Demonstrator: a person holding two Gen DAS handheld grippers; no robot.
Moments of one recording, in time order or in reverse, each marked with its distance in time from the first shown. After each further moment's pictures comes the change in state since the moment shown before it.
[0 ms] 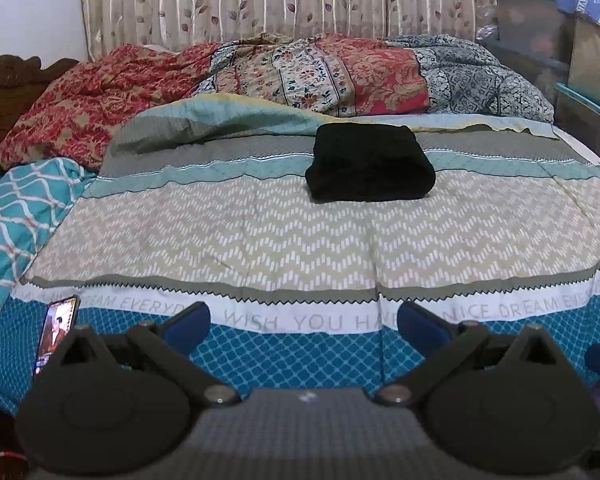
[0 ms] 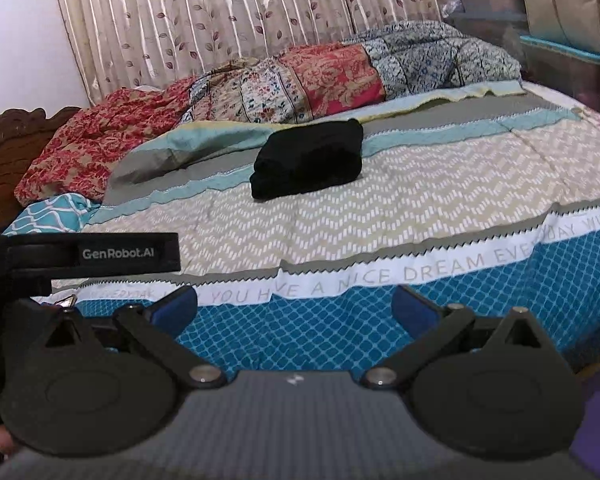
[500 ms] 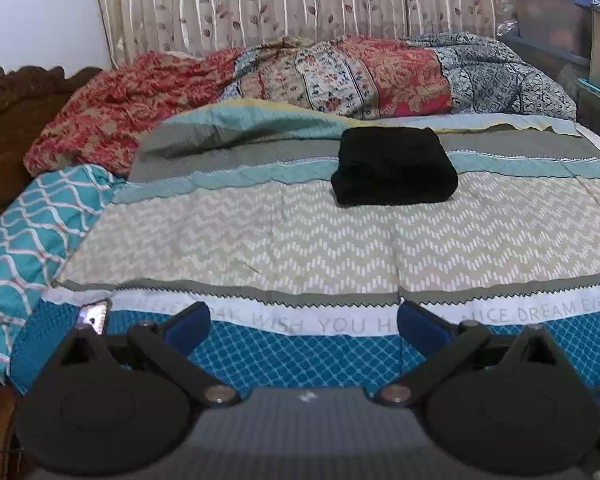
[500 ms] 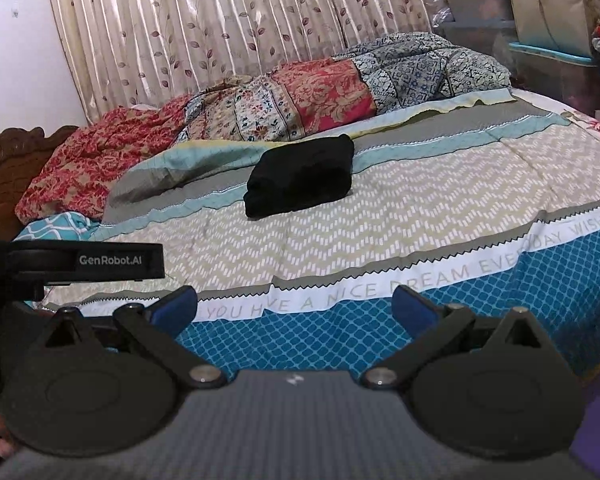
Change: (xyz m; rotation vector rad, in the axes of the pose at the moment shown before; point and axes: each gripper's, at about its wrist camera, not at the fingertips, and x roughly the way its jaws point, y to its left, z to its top) left arm -0.014 -0.006 0.006 0.004 -0.008 0.105; right arm -0.018 -0.015 0.002 0.041 -0.040 0.008
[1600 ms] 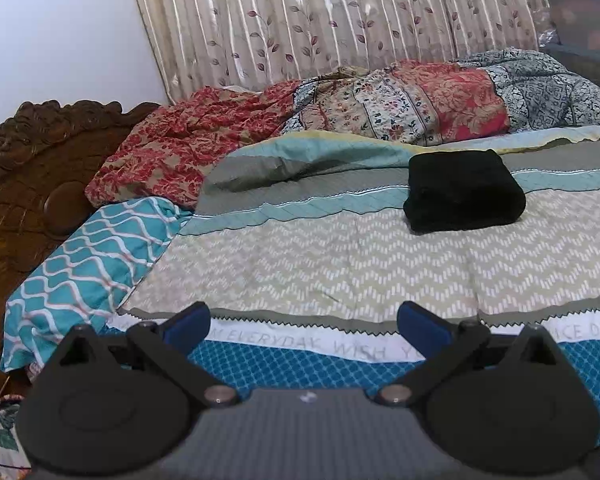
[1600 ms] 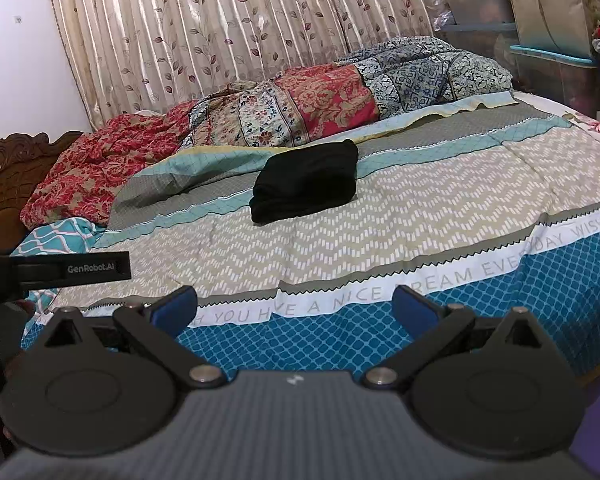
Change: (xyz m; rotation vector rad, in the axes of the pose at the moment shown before) left arm -0.001 0.023 -0.002 0.020 -0.097 0.196; right arm -0.003 0.003 0.004 0.002 -0.007 0.016
